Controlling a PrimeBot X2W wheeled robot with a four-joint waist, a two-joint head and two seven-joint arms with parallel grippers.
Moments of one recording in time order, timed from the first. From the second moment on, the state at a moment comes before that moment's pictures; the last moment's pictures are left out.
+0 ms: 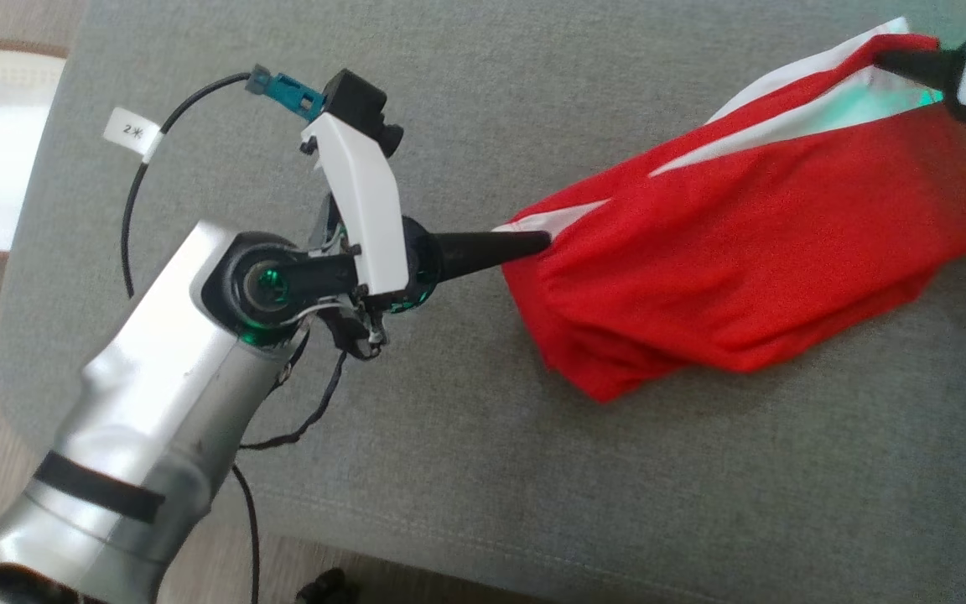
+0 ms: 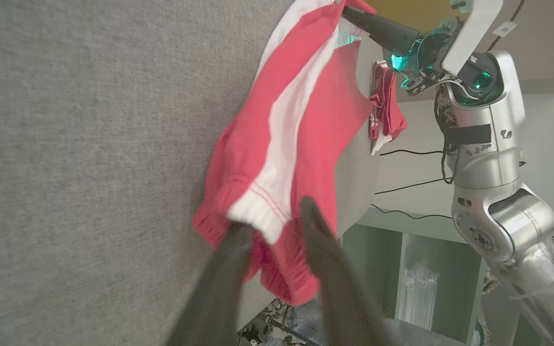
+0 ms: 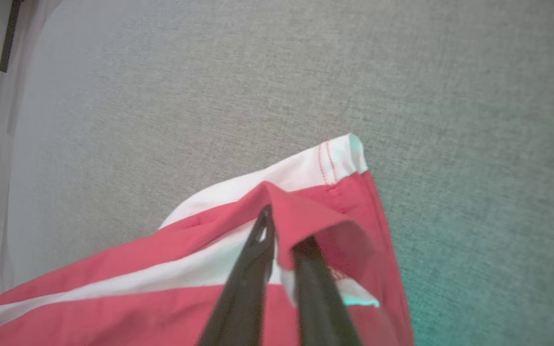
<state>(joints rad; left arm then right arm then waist) -0.78 0.22 -0.67 0.33 -1.49 0.00 0.84 -1.14 -0.58 0.68 0.82 1.14 0.13 0.87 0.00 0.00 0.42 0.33</state>
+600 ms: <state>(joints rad) -0.73 0.44 -0.70 0.18 -1.09 -0.01 0.52 -0.94 -0.60 0.63 0.55 1.18 0.13 0.27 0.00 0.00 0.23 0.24</state>
